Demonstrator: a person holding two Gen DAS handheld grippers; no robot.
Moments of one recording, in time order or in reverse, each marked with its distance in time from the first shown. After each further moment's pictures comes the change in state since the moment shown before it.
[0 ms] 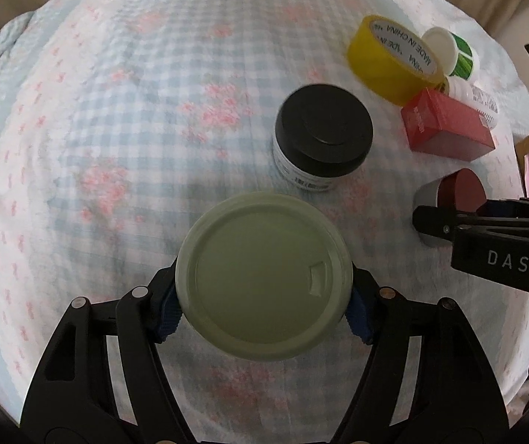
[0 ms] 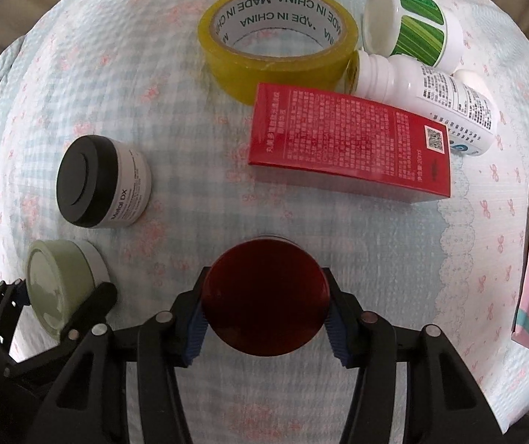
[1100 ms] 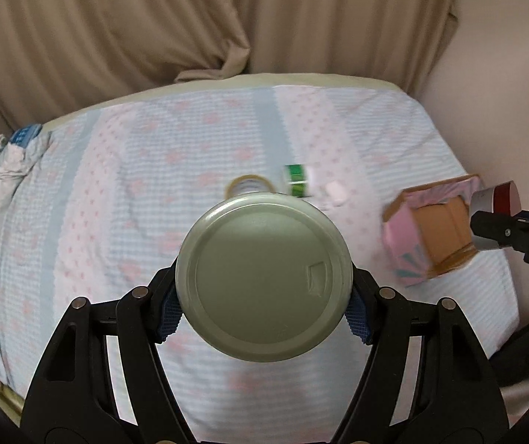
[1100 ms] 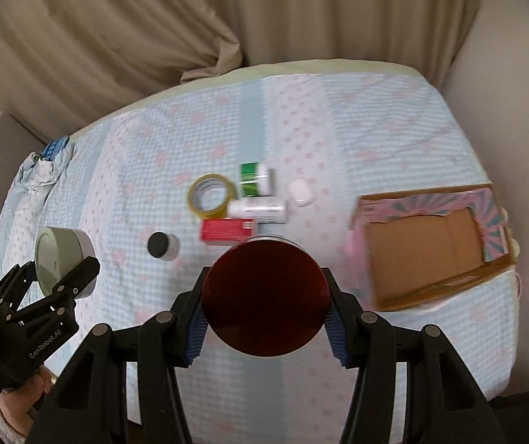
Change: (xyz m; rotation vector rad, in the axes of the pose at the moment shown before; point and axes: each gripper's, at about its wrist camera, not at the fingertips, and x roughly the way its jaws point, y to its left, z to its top) left arm -0.272 -0.180 0.015 0.099 -0.298 -0.010; right arm -0.300 -0.140 -0.096 0.101 -0.363 0.069
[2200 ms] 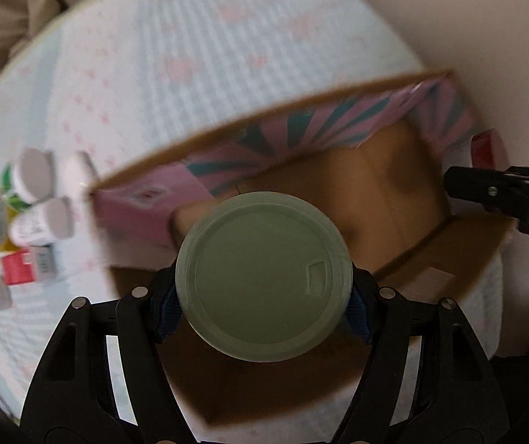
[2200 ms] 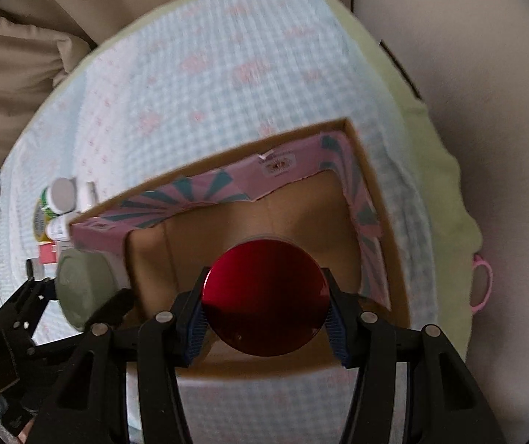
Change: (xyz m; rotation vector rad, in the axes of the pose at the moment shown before) left arm 0.276 -0.335 0.011 0.203 0.424 -0.120; right arm 0.137 -0.356 0.042 0.179 0.282 -0.030
